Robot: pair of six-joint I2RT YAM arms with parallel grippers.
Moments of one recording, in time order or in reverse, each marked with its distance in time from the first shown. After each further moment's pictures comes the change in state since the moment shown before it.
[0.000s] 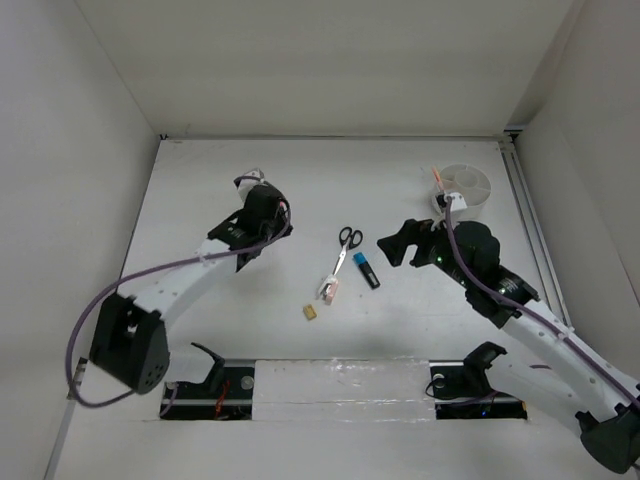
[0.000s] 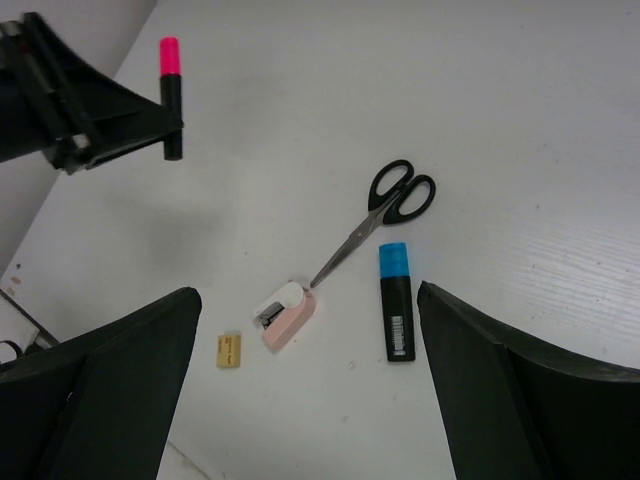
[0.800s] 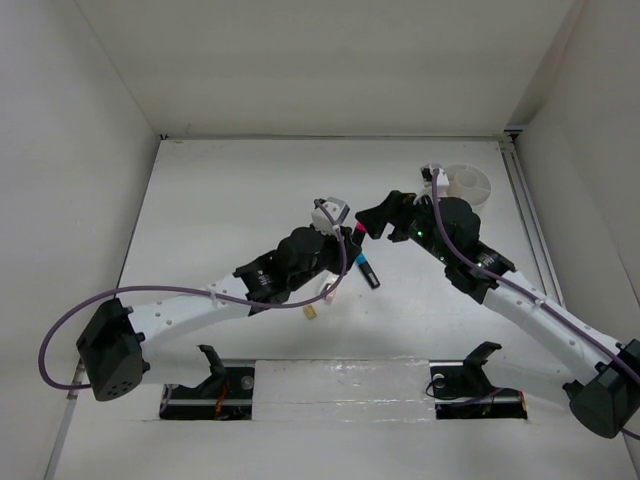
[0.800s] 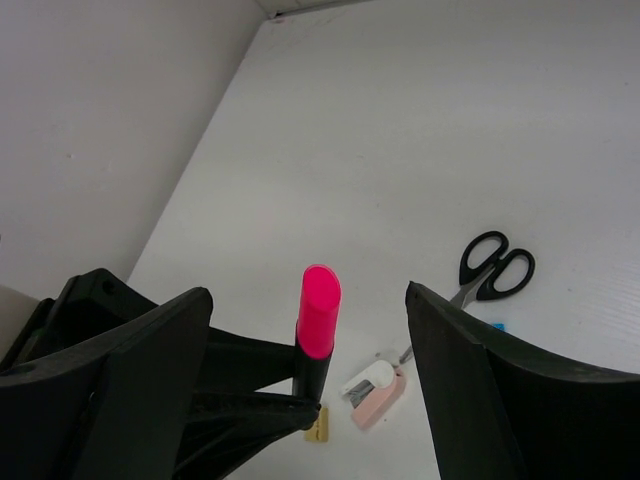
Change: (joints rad) left arm -0.481 -0.153 -0.127 0.437 0.113 0.396; right arm 0.022 0.228 0.145 0.193 -0.015 0.143
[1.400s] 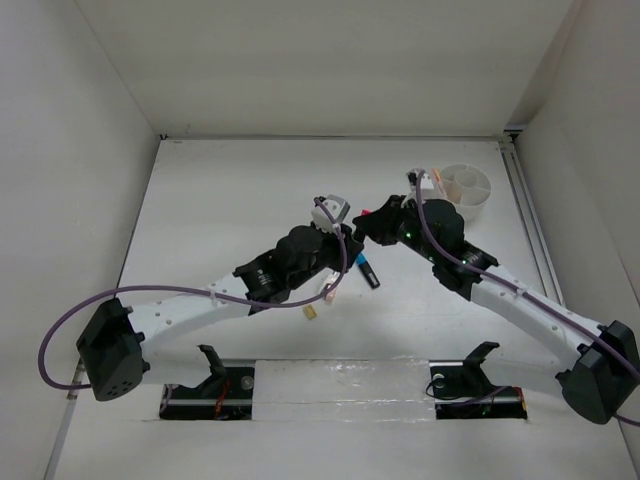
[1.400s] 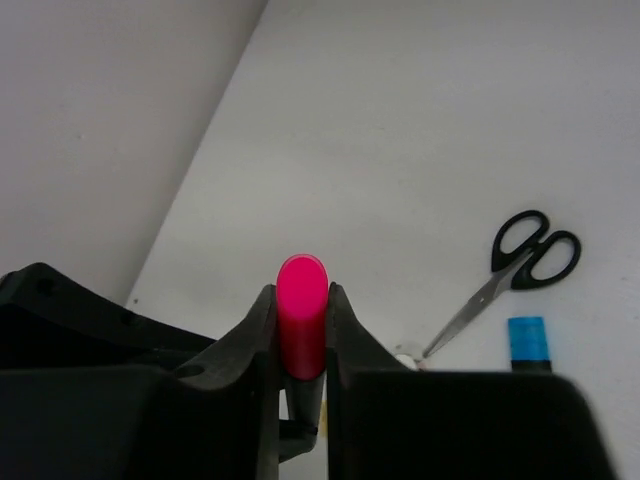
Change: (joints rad) left arm 0.001 0.002 0.008 0.041 0.011 0.012; right arm 0.011 0.087 -0.043 0.097 -0.063 0.059
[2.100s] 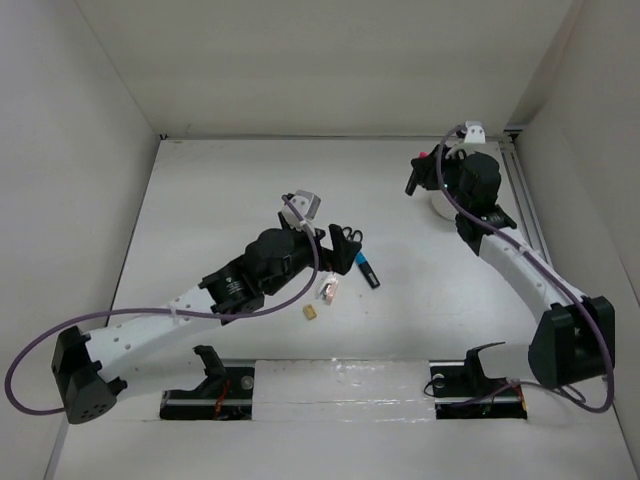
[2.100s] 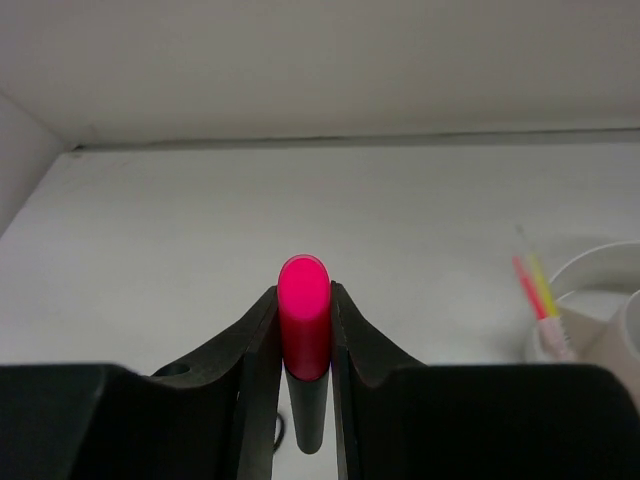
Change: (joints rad) left arm 0.002 -0.190 0.002 -0.127 -0.054 -0.070; right arm -0.404 0.176 0.146 0.131 -0.032 -0.336
